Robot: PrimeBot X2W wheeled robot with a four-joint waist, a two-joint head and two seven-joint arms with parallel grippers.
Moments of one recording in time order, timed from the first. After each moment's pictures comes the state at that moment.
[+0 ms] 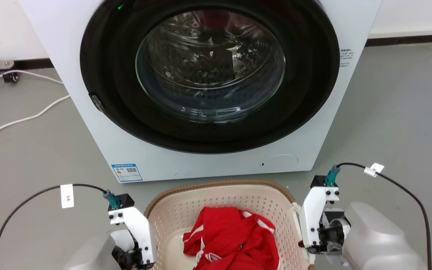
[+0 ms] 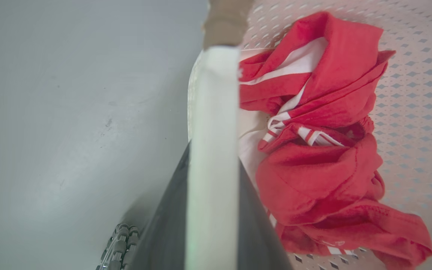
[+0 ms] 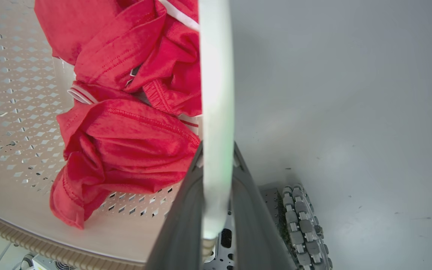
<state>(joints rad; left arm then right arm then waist) -0.61 0.20 -0.75 1.20 -1.06 -0.13 0.41 -0.73 -0.05 0.58 1.29 0.78 0.13 0.68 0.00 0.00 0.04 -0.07</state>
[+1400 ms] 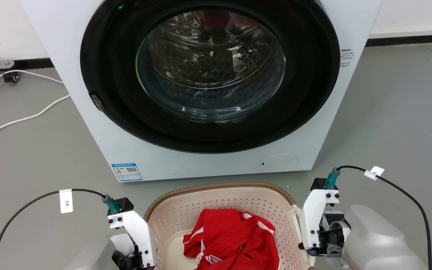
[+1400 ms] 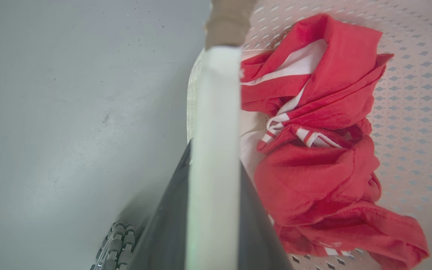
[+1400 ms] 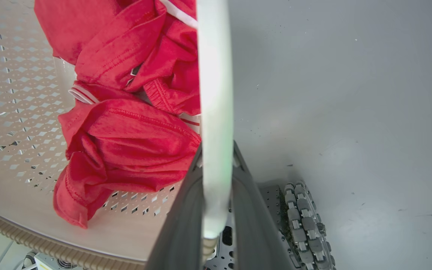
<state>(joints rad) -0.60 0.20 -0.81 1.20 -1.13 -0.13 0.38 -0.72 -0.05 0.62 1.29 0.81 0.13 0.68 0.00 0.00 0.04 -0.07</state>
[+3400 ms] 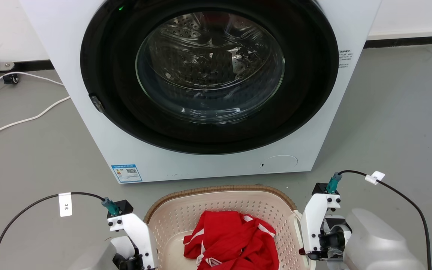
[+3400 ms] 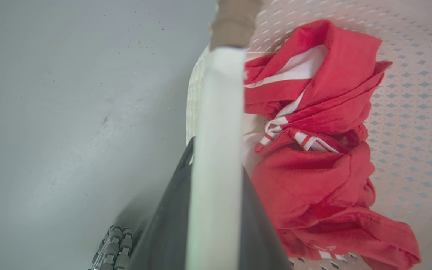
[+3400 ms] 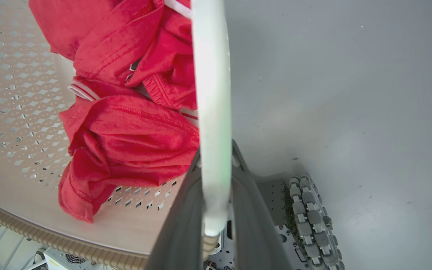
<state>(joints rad) -0.60 0.19 -0.87 1.22 -1.20 -0.13 0.34 -0.70 -0.05 0.60 1.29 0.82 0.13 0.70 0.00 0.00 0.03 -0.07</state>
